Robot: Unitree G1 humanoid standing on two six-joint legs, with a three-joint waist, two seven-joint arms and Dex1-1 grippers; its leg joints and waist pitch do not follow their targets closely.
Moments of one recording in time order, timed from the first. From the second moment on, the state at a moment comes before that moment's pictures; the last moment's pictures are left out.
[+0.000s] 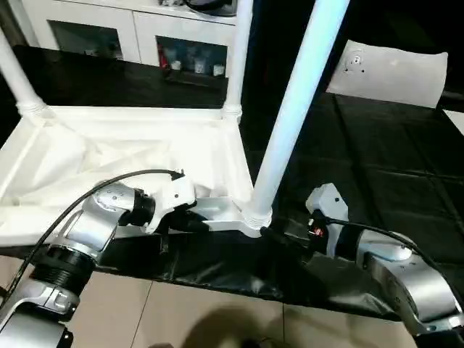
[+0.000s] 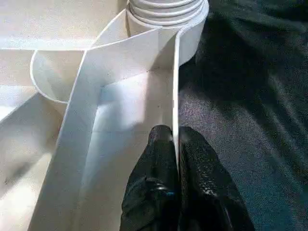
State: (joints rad) left arm -0.51 0.54 -0.29 0.40 0.00 0.15 -1.27; right arm -0.18 -0.45 0.16 -0.09 0.24 0.38 0.80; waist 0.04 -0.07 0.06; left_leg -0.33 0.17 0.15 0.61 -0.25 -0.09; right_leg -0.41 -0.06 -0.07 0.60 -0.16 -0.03
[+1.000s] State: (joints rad) left arm -0.60 0.56 -0.33 0.56 -0.01 -0.03 -1.48; right arm -0.44 -0.44 0.31 0.30 0.22 0.17 1.21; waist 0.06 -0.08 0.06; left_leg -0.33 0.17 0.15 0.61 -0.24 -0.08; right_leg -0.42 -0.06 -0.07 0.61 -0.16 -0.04
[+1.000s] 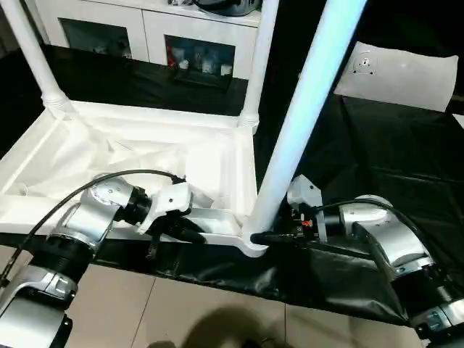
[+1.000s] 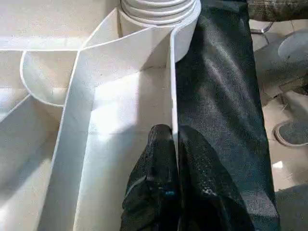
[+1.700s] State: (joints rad) left arm -0.58 0.53 -0.27 0.59 0.00 0.05 -1.35; right arm -0.39 -0.28 0.21 0.30 0.23 0.23 0.98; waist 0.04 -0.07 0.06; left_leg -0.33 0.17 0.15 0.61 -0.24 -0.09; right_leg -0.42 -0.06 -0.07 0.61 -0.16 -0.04
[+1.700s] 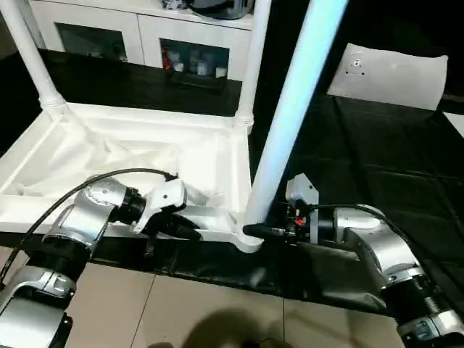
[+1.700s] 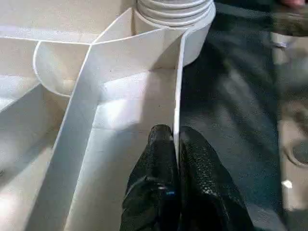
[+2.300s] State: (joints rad) left arm -0.61 0.27 -0.19 0.51 0.07 0.36 -0.85; right arm -0.59 0.03 0.01 0.57 0.11 0.23 0.23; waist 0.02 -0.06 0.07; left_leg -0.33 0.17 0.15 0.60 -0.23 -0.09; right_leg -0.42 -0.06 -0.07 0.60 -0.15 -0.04
